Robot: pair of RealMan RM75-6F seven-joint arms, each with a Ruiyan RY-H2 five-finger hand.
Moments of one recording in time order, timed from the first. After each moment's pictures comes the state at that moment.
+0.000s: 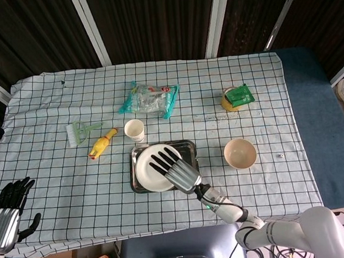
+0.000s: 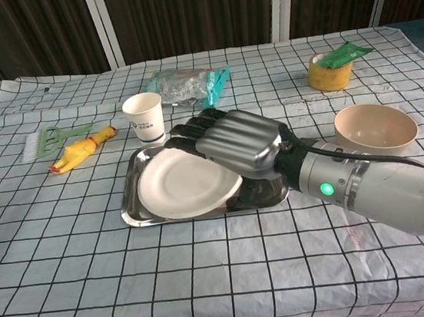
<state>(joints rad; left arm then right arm) -0.11 -1.10 0.01 -1.57 1.62 1.50 -0.08 0.80 -1.90 0.13 -1.15 -1.49 0.96 -0.51</state>
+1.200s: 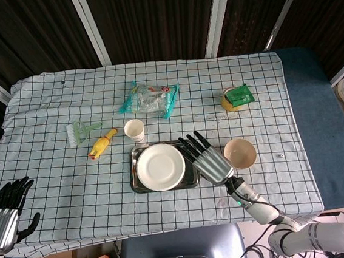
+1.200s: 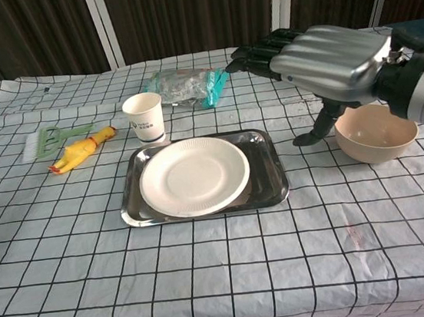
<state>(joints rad) -0.11 -1.10 0.01 -1.57 1.62 1.52 -0.08 0.68 -1.51 0.10 -1.59 -1.42 1.11 -0.65</state>
